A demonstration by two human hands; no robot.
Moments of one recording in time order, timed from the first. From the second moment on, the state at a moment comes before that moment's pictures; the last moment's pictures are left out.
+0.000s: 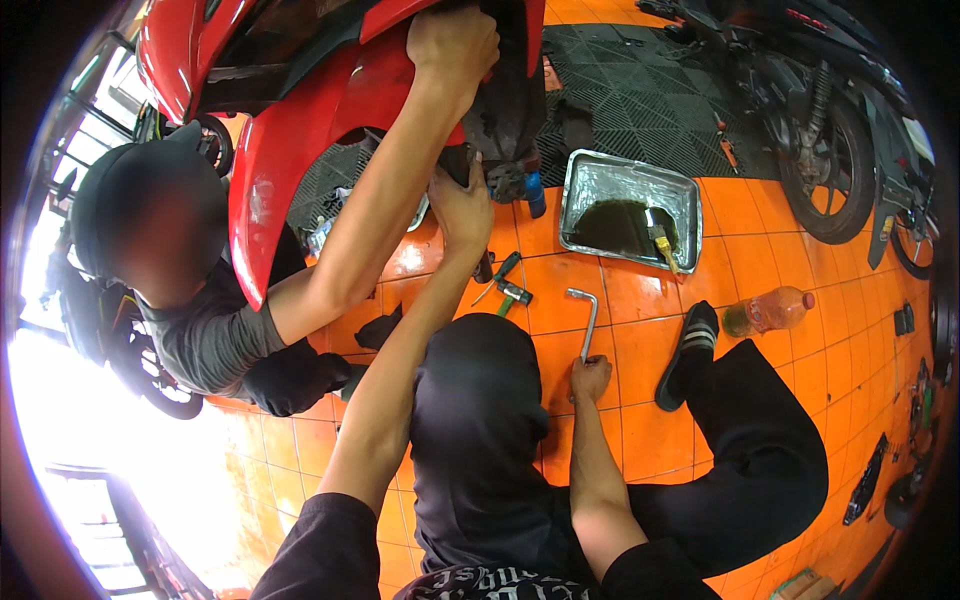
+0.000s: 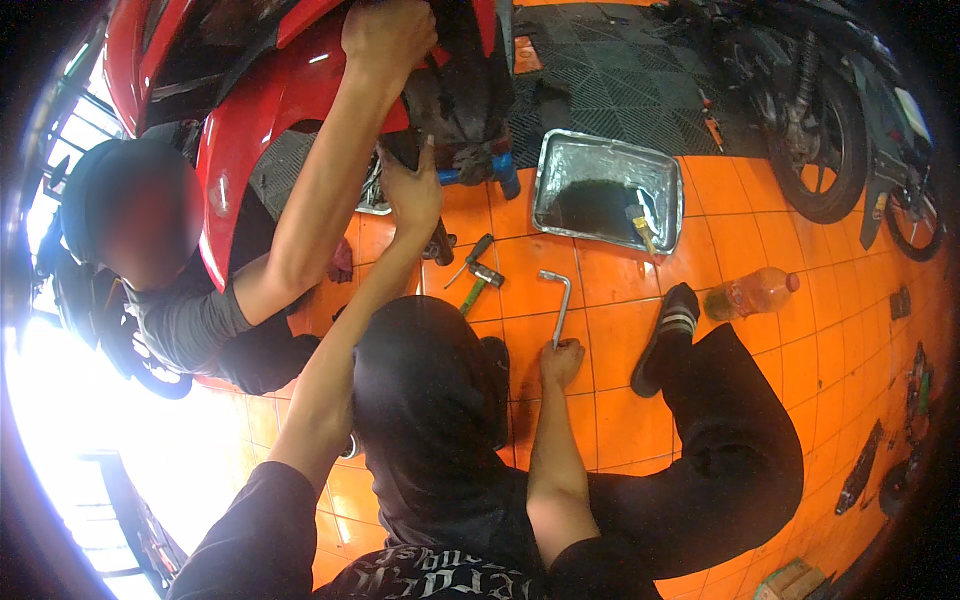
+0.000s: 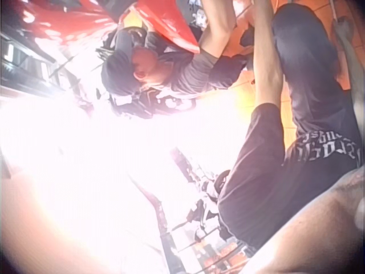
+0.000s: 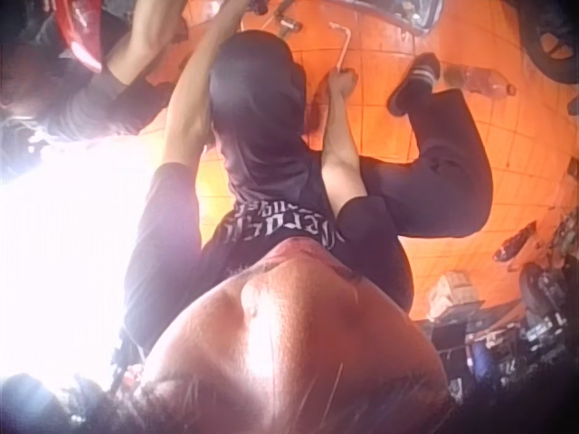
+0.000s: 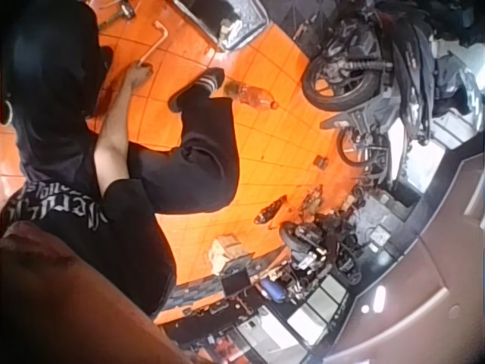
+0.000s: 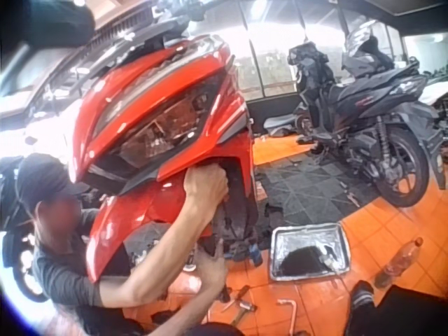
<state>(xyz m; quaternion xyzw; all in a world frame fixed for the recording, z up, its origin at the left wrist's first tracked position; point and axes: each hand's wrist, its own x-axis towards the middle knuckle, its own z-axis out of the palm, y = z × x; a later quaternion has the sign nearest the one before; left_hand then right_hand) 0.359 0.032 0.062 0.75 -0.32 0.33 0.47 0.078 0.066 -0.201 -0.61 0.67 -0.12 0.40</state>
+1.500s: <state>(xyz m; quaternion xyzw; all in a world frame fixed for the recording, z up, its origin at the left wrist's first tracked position) 0.359 0.039 0.066 0.78 -0.29 0.04 0.56 0.072 0.061 -0.219 -0.60 0.68 -0.16 0.38</state>
